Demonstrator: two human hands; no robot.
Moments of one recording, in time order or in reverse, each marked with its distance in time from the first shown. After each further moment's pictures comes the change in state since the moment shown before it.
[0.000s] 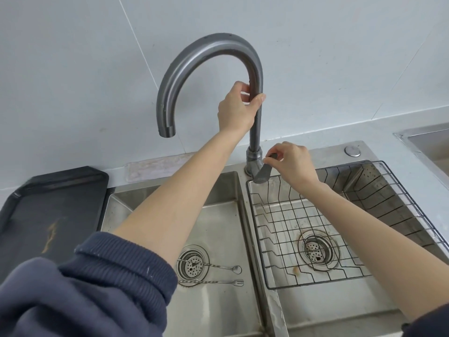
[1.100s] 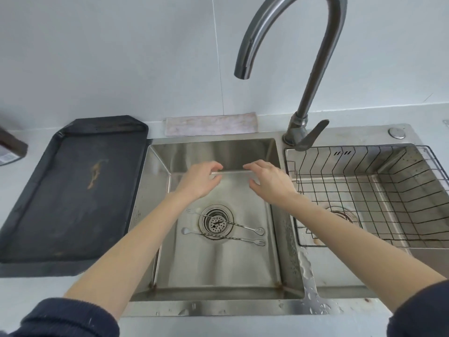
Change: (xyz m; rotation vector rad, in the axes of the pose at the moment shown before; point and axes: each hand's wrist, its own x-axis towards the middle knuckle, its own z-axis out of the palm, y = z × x) left_hand -0.125 -0.195 -0.106 0.522 -0.390 -0.164; right_hand -0.091 -0.069 0.101 -0.301 -0.464 -0.229
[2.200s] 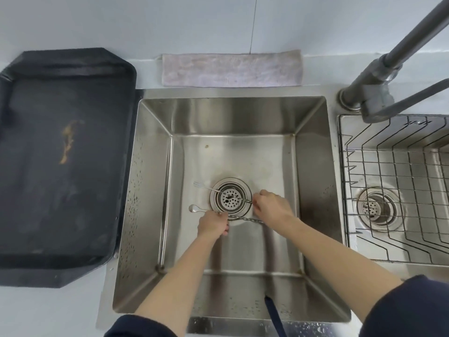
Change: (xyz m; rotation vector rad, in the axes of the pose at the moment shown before) left_hand -0.010 -0.105 0.166 -0.562 -0.298 -0.893; right_hand 0.023 0.007 0.152 -0.143 -0.559 0.166
